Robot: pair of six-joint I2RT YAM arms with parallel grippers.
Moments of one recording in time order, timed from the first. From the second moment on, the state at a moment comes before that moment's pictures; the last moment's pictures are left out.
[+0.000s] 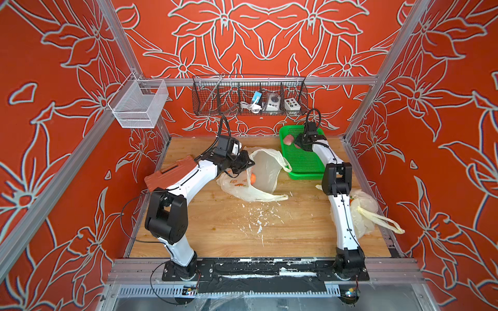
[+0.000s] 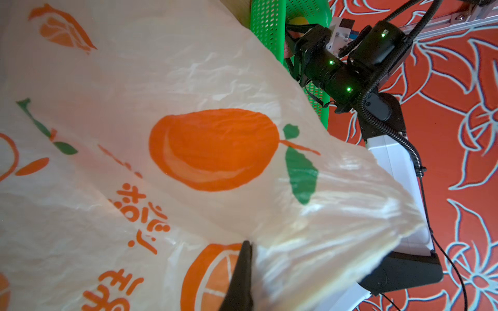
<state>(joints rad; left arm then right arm) -0.33 1.69 1.36 -0.39 0.55 -0.86 0.11 2.64 2.38 -0.56 -0.02 0.62</state>
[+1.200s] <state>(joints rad) -0.39 1.71 1.41 -0.37 0.66 -0.86 0.59 1.42 0.79 0.05 -0.15 0.72</state>
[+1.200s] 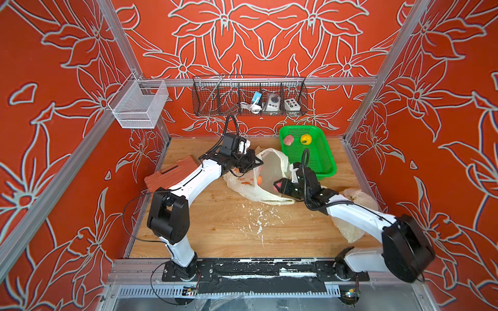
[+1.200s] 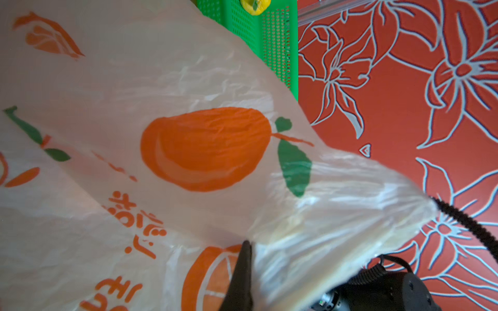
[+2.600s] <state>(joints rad) -0.23 1.64 1.22 -0.23 0.62 -1.01 0.14 1.85 1.41 -0.35 -0.14 0.60</state>
